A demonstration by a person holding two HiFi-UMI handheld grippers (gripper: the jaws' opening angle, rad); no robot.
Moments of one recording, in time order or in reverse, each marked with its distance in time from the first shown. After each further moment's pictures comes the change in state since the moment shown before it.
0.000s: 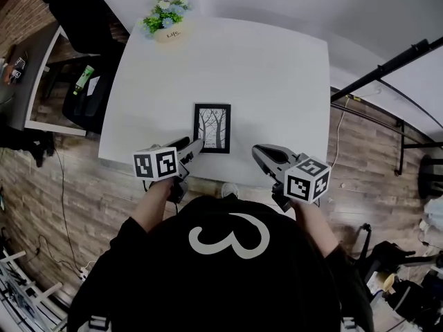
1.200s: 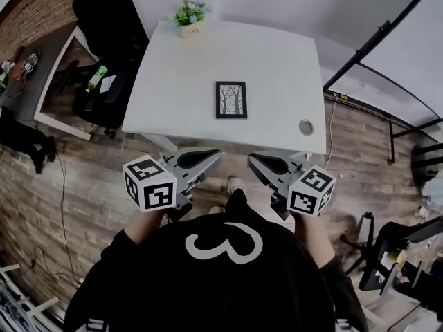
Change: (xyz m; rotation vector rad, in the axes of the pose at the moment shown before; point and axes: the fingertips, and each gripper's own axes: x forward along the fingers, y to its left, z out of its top) left arm -0.224 -0.163 -0.067 0.368 -0.137 -0.536; right arm -0.047 0.222 -0.044 -0.172 -0.157 0.067
